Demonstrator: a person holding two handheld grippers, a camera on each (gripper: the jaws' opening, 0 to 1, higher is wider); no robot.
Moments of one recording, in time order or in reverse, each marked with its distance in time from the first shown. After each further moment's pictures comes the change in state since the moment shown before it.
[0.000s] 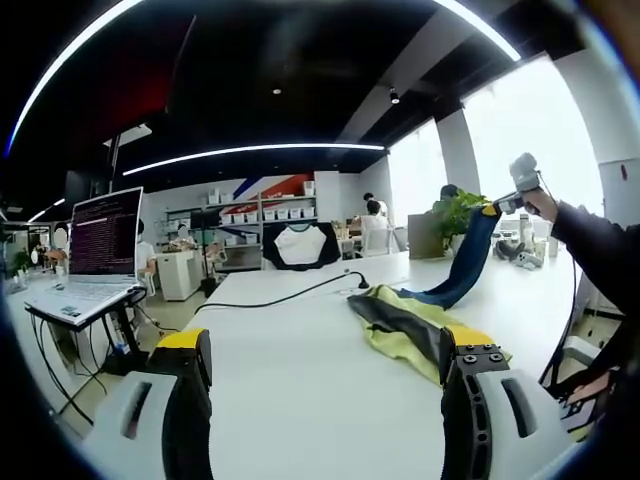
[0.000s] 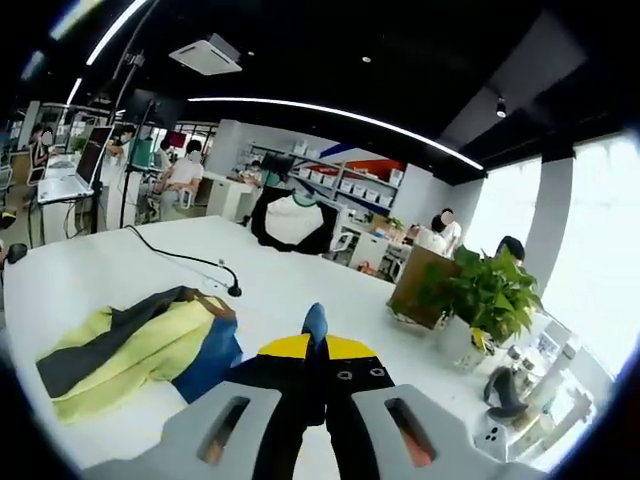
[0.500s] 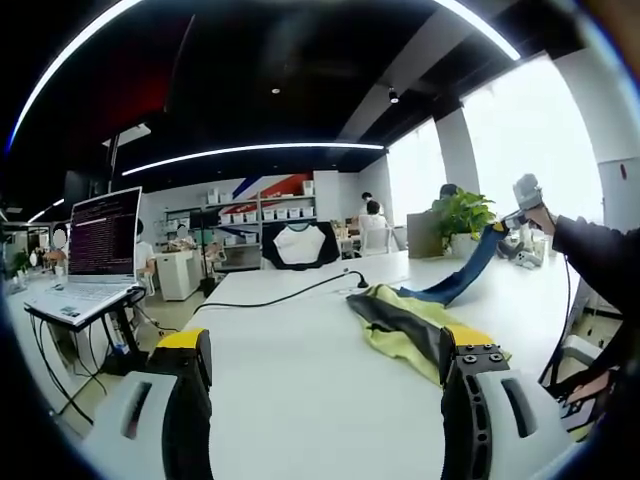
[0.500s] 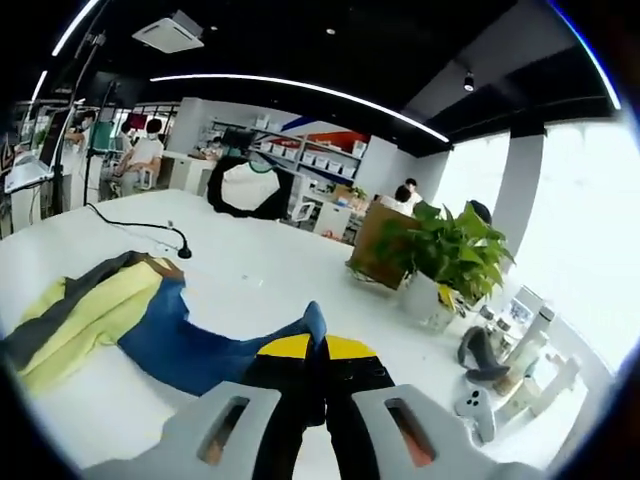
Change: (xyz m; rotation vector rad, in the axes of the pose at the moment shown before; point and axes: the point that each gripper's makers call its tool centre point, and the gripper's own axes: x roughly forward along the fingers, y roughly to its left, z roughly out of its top) left arm 0.000 -0.002 0.000 0.002 0.003 -0.003; right arm 0.008 -0.051 -0.073 0.039 0.121 -0.146
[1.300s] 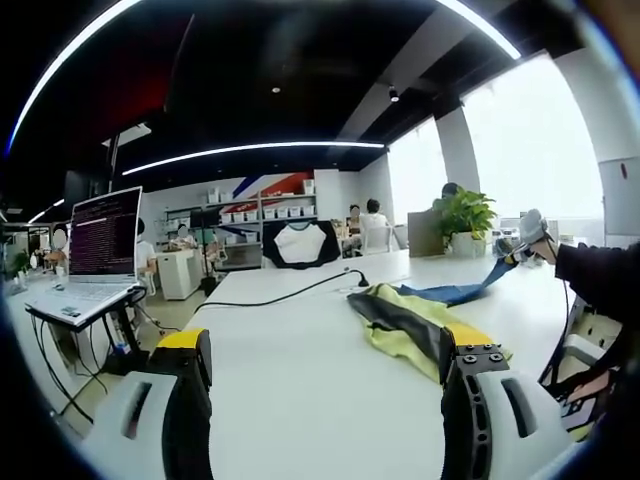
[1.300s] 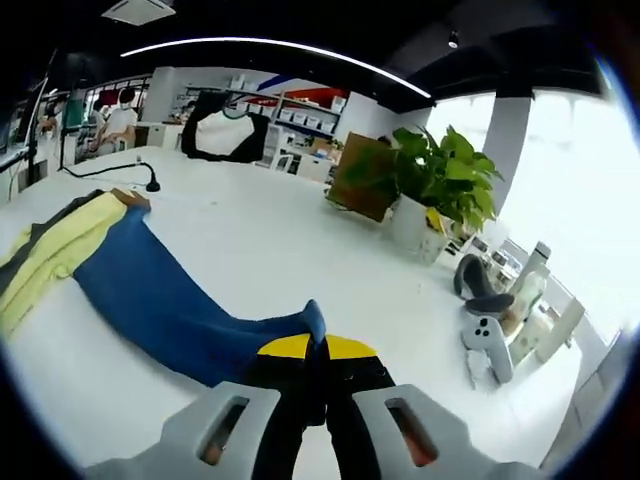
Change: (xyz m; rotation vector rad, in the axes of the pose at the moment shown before) left arm 0.000 0.001 0.000 0.002 0.007 0.004; right arm 0.019 -0.011 -0.119 0.046 0.196 -0.066
